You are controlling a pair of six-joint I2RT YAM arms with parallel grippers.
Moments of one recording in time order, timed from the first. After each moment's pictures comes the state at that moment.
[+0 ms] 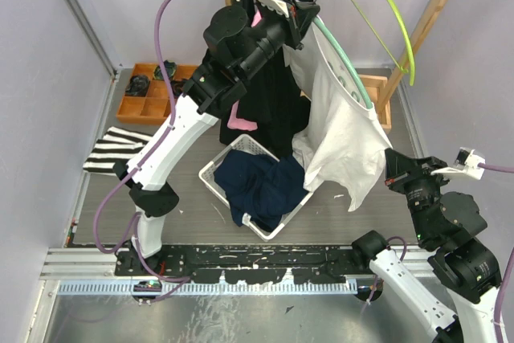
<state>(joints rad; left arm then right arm) -0.89 1.98 2.55 -0.24 -0.11 -0.09 0.50 0.34 1.08 -0.78 0.52 0.61</state>
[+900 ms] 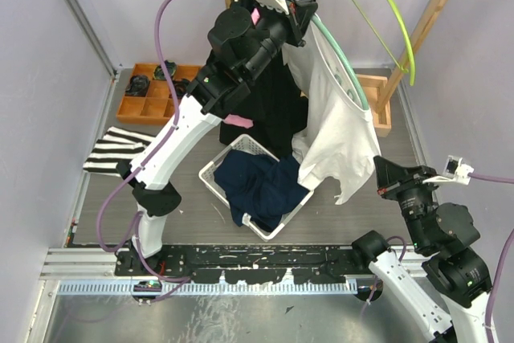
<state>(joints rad) -0.90 2.00 2.56 -0.22 -0.21 -0.14 0.50 0.23 0.96 -0.72 0.41 0.62</state>
